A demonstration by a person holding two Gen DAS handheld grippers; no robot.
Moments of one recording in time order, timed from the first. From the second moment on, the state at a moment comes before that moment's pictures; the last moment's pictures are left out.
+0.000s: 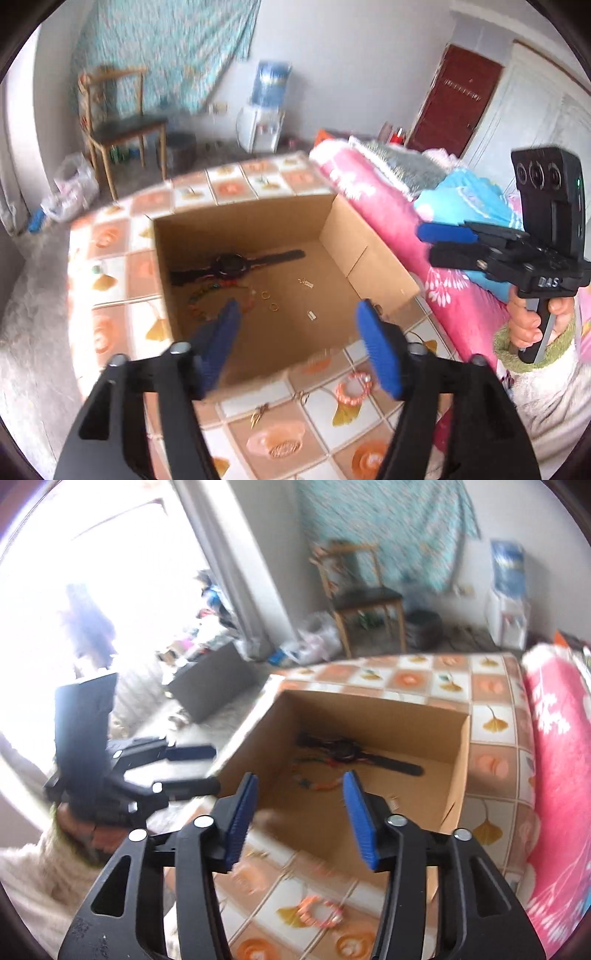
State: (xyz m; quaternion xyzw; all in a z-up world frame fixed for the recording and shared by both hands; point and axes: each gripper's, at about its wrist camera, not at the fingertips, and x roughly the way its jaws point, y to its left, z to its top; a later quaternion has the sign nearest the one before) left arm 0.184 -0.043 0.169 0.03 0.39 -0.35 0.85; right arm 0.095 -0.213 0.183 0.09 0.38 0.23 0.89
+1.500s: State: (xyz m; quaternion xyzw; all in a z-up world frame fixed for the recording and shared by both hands) left arm 0.122 -0.041 -0.014 0.13 0.40 -0.25 0.88; right arm 0.088 -0.095 -0.003 -0.06 0.48 0.15 0.86
